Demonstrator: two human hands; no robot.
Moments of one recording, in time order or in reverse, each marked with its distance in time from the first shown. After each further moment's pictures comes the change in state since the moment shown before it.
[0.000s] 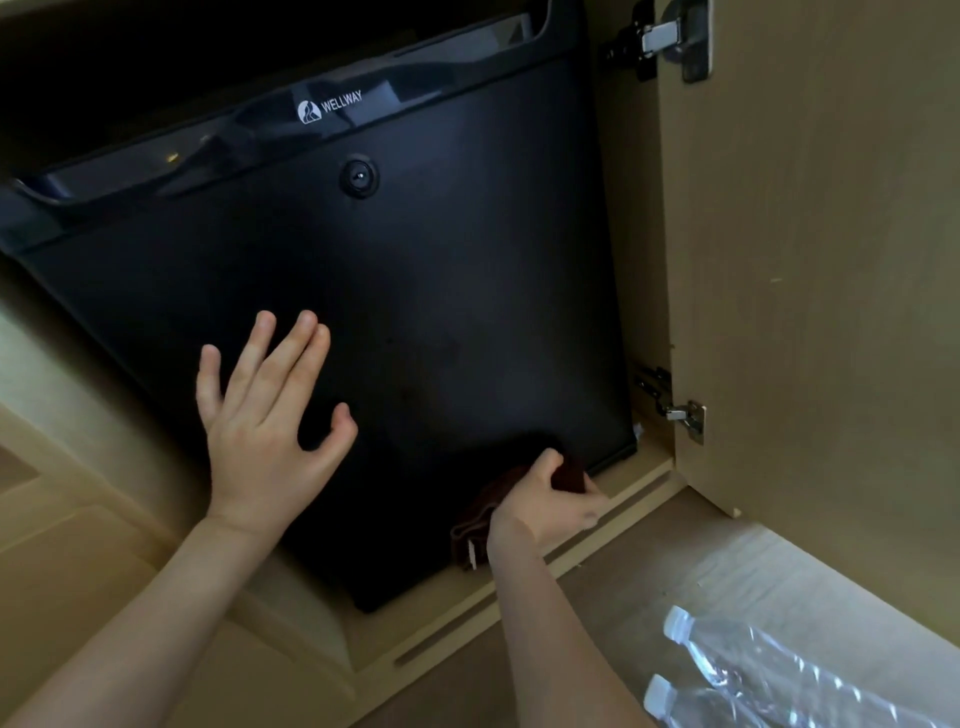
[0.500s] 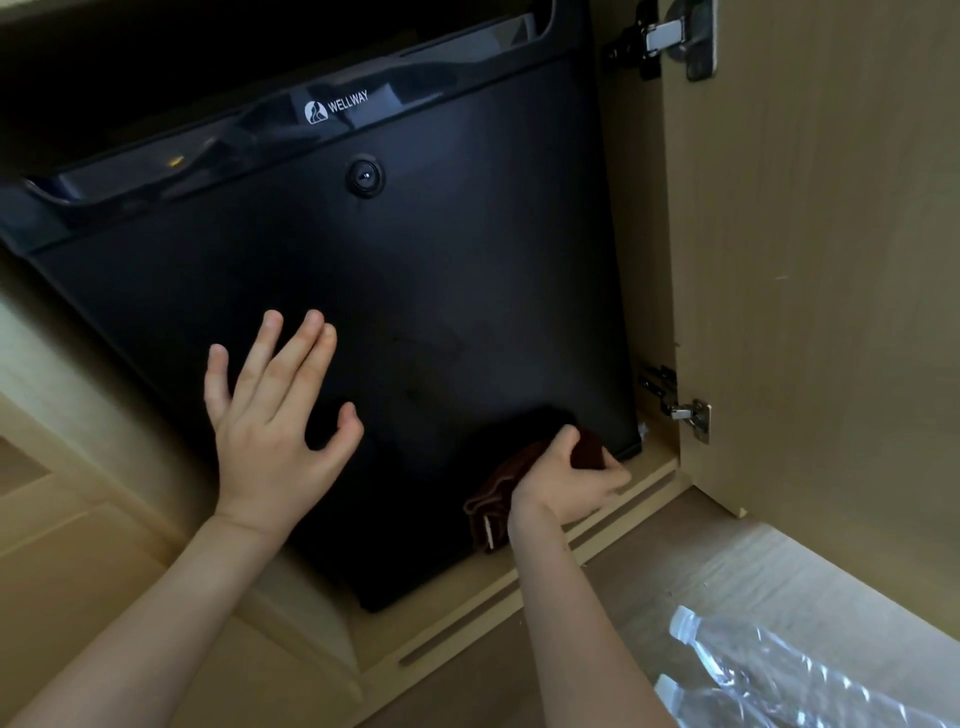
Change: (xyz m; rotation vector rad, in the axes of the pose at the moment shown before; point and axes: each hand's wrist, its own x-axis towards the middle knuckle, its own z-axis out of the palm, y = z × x) left_hand 0.000 0.003 0.001 -0.020 0.003 -0.001; right_hand 0.010 -0.025 0.003 0.075 -0.048 -0.089
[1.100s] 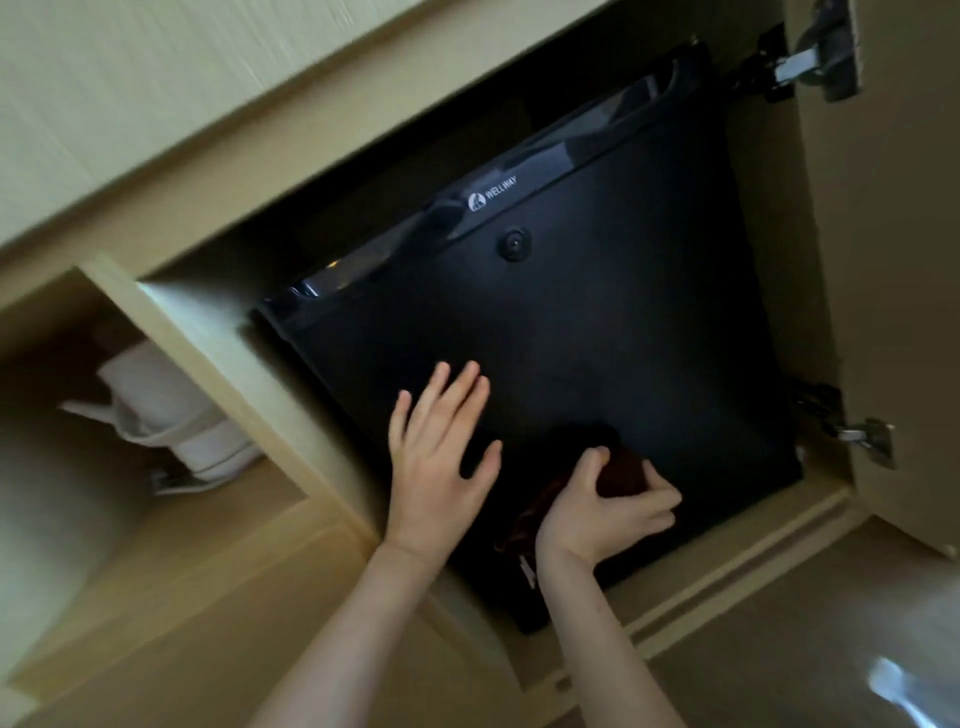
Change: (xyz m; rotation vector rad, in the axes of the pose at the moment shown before) left_hand 0.010 0.011 -0.032 -0.161 -0.209 -0.076; right_hand -0.113 0.003 0.014 0.021 -0.058 -0.209
